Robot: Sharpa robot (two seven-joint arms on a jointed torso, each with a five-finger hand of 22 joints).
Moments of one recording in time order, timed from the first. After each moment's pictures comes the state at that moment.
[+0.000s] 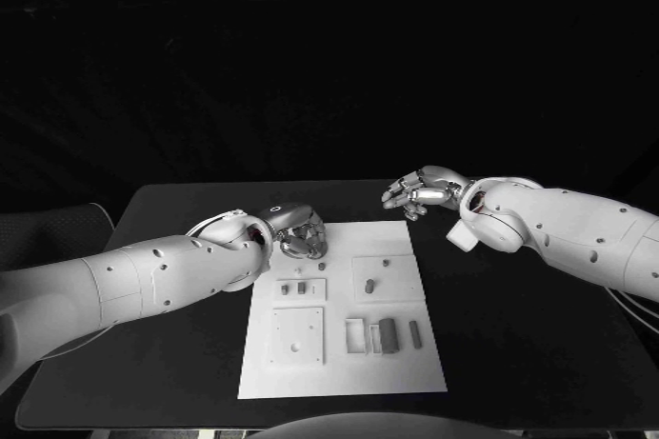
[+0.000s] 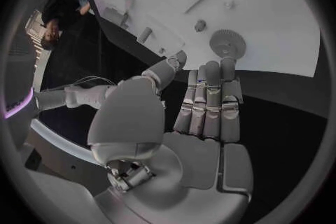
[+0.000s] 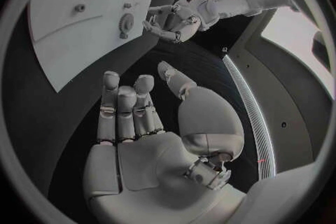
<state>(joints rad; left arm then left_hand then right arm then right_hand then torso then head) 1.19 -0.55 -0.24 1.17 -1.32 -0.35 0.10 1.19 -0.20 0.58 -0.28 0.06 0.93 0.14 0.21 0.60 1.11 0.11 0.17 0.22 1.00 0.00 1.02 0.46 0.05 1.10 -0.09 0.31 1.24 1.22 -0.69 -0.09 1.13 -0.71 -0.02 0.14 0.97 -0.07 0.52 -0.28 0.14 0.87 0.11 0.26 0.69 1.04 0.00 1.15 0.68 1.02 -0.07 1.49 0.77 0.25 0.92 0.07 0.88 1.31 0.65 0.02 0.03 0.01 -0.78</state>
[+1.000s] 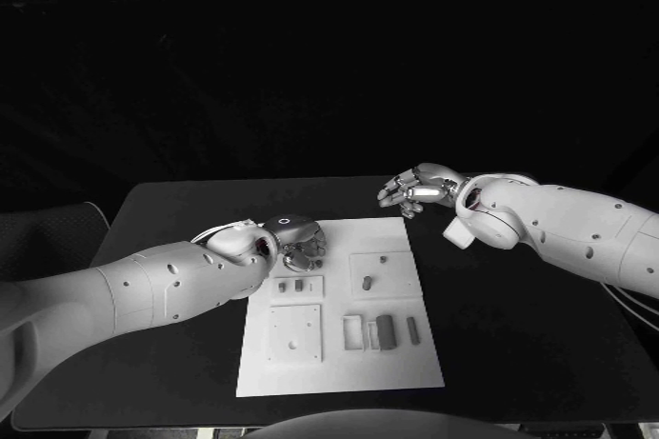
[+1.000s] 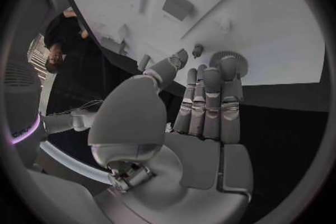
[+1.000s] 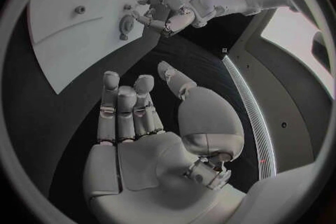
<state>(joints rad) 1.15 -0.51 -0.24 1.11 -1.49 -0.32 0.10 1.20 -0.18 0.56 -0.28 0.06 0.96 0.13 0.22 0.55 1.16 0.11 0.09 0.19 1.06 -0.01 1.21 0.57 0.05 1.21 -0.11 0.44 1.31 1.22 -0.69 -0.09 1.14 -0.71 -0.02 0.14 0.97 -0.07 0.52 -0.28 0.14 0.87 0.11 0.26 0.69 1.04 0.00 1.15 0.68 1.02 -0.07 1.49 0.77 0.25 0.92 0.07 0.88 1.31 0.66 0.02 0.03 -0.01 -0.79</state>
